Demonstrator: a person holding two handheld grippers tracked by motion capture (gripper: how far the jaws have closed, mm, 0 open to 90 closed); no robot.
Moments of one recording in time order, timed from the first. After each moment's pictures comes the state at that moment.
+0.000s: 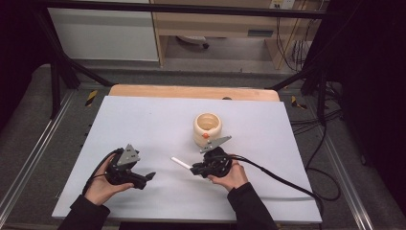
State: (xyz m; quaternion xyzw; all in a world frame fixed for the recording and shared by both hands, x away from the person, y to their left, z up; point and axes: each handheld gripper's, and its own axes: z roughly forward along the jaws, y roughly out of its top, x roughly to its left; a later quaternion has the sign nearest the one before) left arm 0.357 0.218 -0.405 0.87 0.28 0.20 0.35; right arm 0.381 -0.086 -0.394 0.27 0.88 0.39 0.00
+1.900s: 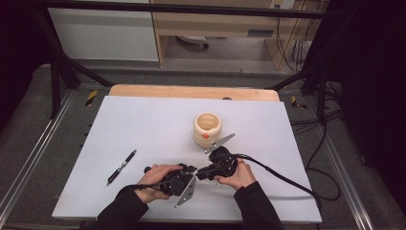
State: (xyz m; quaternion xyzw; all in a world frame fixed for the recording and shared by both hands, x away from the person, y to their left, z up) left arm 0.334 0.089 -0.417 0.88 -0.18 0.36 0.24; right arm 0.381 -0.097 -0.389 0.28 0.89 0.36 -0.06
